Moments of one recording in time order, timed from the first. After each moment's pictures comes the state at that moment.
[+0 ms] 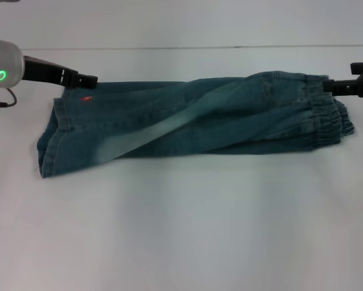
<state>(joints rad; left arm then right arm) -0.71 -2.13 0.88 1.03 2.64 1.06 -2.35 0.61 1.98 -0.69 -0.81 -2.26 -1.15 1.79</state>
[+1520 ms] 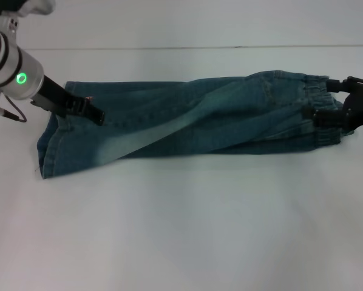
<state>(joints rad) -0.88 -2.07 0.94 0.87 2.86 1.26 -2.68 0.47 2.07 -0.67 -0.87 -2.06 -1.30 1.46</state>
